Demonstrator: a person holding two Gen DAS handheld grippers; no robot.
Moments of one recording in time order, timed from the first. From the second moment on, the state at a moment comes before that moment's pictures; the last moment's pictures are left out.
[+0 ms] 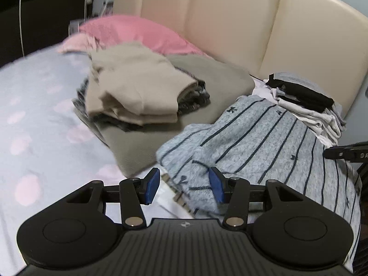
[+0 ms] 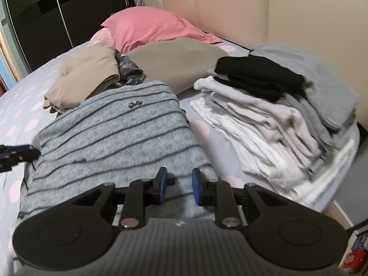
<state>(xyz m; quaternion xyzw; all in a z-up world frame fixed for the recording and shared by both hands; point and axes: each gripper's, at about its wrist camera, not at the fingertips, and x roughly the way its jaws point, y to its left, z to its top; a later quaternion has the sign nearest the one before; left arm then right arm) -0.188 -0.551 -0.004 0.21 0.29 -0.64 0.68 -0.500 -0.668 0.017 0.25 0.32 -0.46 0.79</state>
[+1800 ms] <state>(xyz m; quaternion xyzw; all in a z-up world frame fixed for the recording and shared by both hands) -0.282 -0.402 0.064 0.23 0.26 -0.65 0.68 -0.466 -0.403 0.092 0.18 0.17 -0.60 0.76</state>
